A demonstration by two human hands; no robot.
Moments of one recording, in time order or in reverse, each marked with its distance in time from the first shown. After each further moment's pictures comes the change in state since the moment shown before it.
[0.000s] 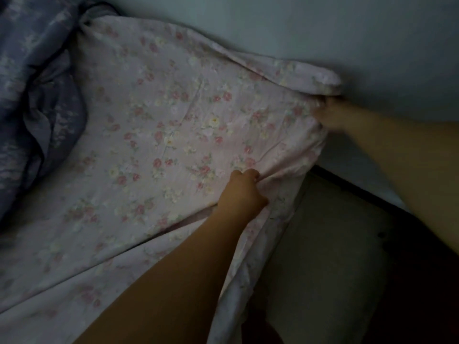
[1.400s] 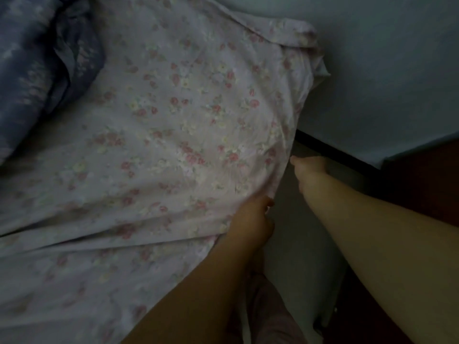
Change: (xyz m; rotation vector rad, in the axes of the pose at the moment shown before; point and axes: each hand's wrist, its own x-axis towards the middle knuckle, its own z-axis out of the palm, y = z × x) left_hand -0.167 -0.132 0.096 -0.024 -0.106 0.253; right_hand -0.251 -0.035 0.161 0.935 0.173 0.671
